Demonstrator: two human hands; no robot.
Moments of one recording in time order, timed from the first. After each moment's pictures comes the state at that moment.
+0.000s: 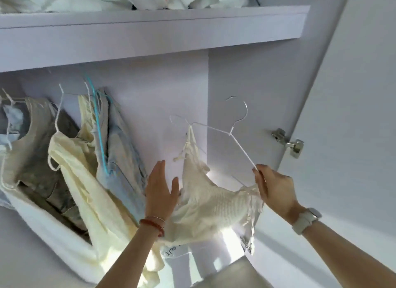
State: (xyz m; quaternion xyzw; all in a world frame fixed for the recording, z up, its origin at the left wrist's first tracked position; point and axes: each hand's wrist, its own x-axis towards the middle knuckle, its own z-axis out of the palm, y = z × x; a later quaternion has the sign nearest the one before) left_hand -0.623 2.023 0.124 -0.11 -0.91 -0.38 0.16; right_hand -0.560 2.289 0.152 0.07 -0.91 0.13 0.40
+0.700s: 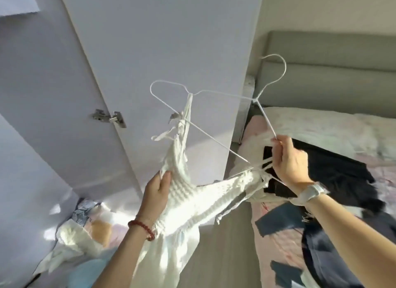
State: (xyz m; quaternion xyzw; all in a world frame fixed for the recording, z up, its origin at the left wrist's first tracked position) left_hand -0.464 2.235 0.116 -0.41 -0.70 -0.55 -0.19; right_hand -0.210 2.408 0.166 -0.40 -0.81 -0.01 0.43
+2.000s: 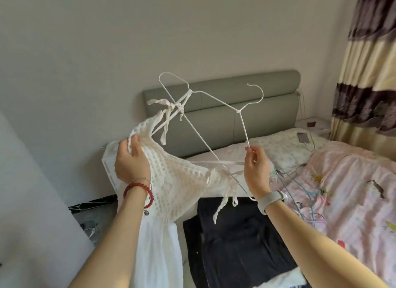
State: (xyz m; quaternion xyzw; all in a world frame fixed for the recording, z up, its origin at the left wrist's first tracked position) left_hand -0.257 2.755 0.263 -0.38 -0.62 -0.69 -0.05; right_hand -0.011 2.739 0.208 -0.57 -0.48 0.13 0.66
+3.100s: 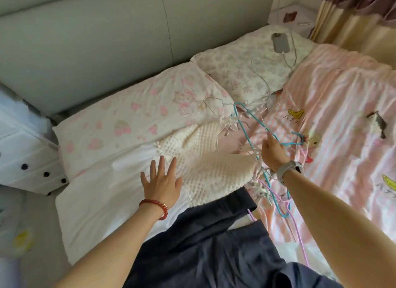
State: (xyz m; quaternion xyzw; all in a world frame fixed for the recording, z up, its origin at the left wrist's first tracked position) left_hand 0.066 3.024 -0.127 -0.78 -0.60 0.11 -0.15; right_hand 0.370 3.002 -0.136 -0.87 -0.38 0.24 0.20
